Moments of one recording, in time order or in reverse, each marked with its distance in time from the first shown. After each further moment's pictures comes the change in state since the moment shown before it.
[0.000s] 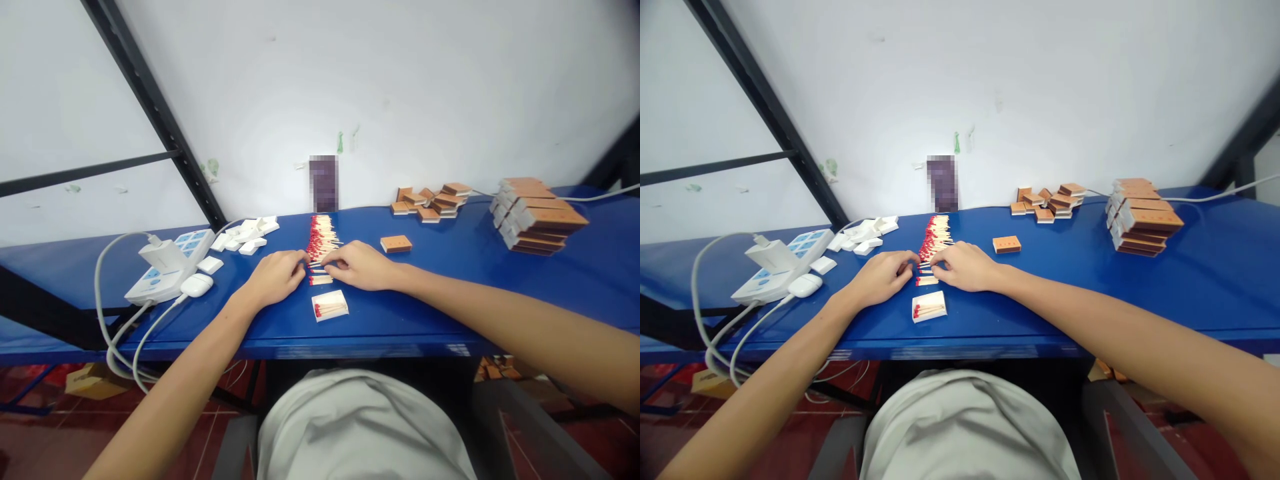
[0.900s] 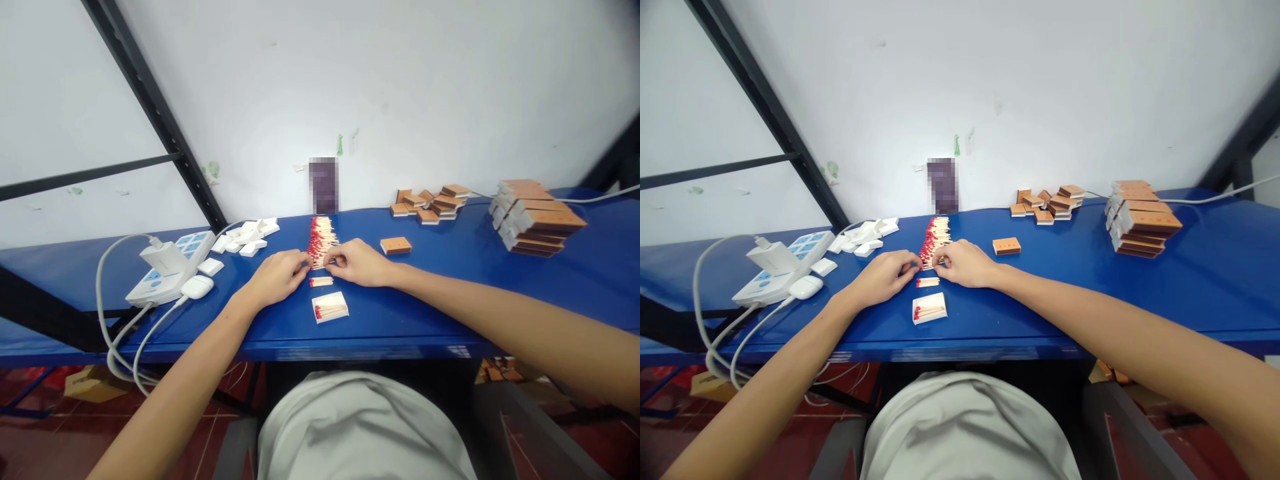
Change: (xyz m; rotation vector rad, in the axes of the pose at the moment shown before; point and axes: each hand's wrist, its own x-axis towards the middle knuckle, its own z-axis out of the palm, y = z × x) left_hand 0.005 -0.009 0.005 -0.072 0.008 0.100; right_hand 0.007 0.010 0.005 0.118 0.060 0.051
